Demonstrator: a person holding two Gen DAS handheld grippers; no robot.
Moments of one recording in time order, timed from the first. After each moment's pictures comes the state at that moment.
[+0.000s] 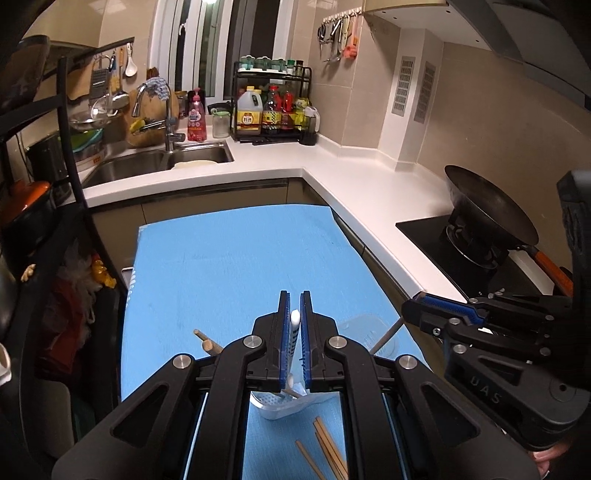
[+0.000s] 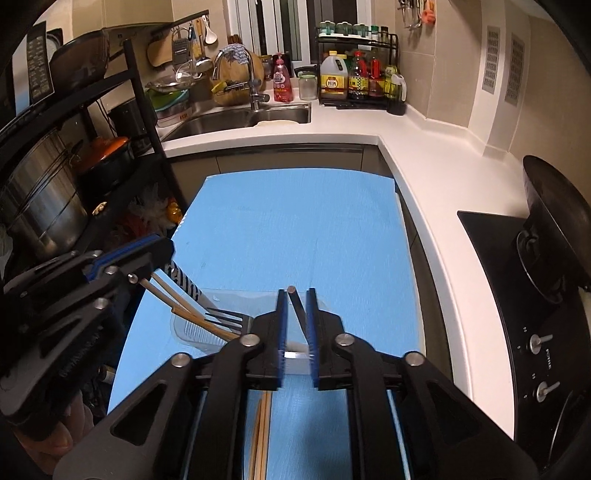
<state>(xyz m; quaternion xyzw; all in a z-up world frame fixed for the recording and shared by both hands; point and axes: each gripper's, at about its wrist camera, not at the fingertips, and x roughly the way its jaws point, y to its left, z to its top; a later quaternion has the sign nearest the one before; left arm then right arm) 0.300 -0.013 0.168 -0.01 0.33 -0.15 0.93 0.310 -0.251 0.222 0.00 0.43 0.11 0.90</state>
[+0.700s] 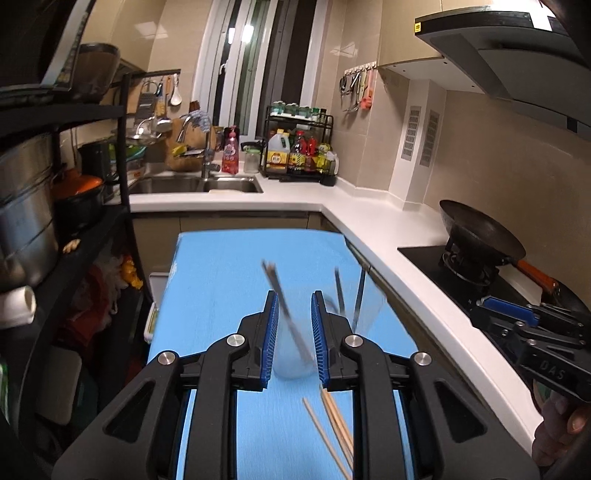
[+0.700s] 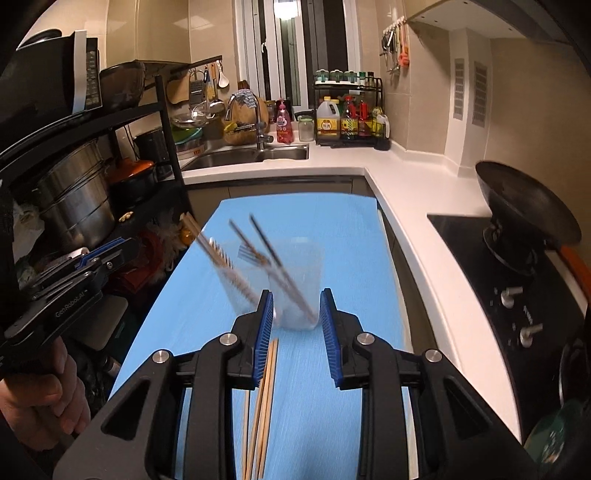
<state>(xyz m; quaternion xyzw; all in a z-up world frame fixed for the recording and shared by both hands) 0.163 0.026 0.152 -0.05 0.25 -0.10 0.96 0.146 -0.284 0.226 0.01 0.33 0.11 0.94</state>
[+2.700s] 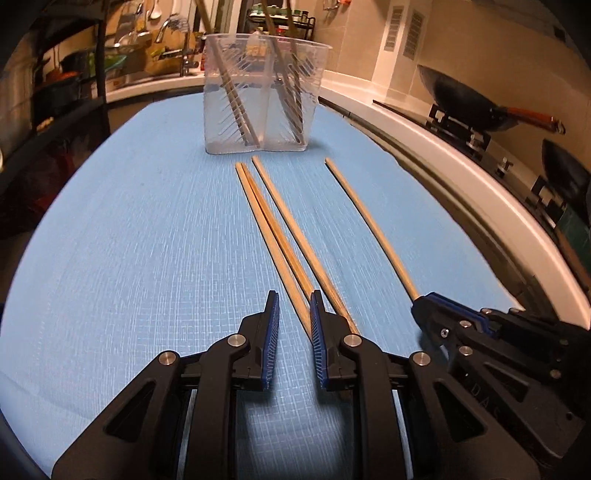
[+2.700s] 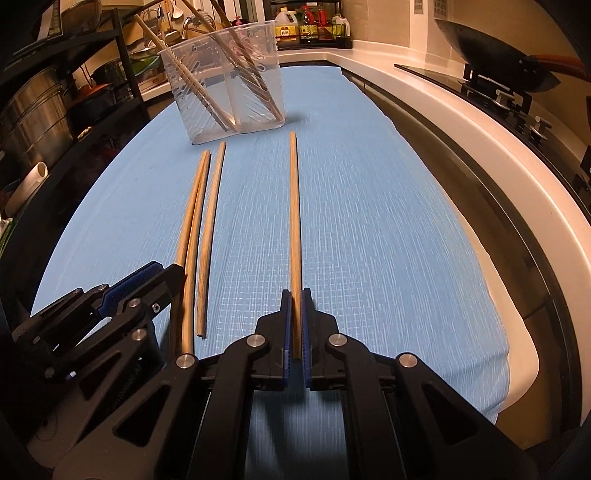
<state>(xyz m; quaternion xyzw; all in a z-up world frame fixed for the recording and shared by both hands) 0.070 -0.059 -0.055 -0.02 0.38 -0.12 0.92 0.057 -0.296 0.017 0.04 0.45 0.05 0.89</state>
